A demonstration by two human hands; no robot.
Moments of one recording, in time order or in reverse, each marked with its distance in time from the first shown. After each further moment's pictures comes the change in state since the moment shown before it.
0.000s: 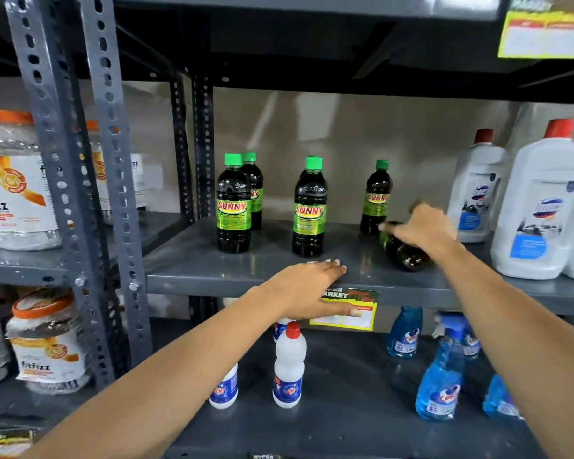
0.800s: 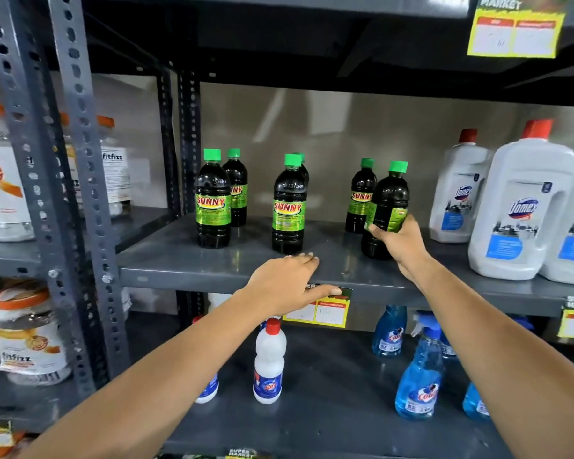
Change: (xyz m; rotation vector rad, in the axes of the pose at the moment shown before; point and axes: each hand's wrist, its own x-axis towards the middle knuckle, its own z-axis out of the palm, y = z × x) left_hand 0.018 0.013 0.014 0.140 0.146 -0.155; right_hand 0.032 0.050 0.057 0.928 -0.100 -0.015
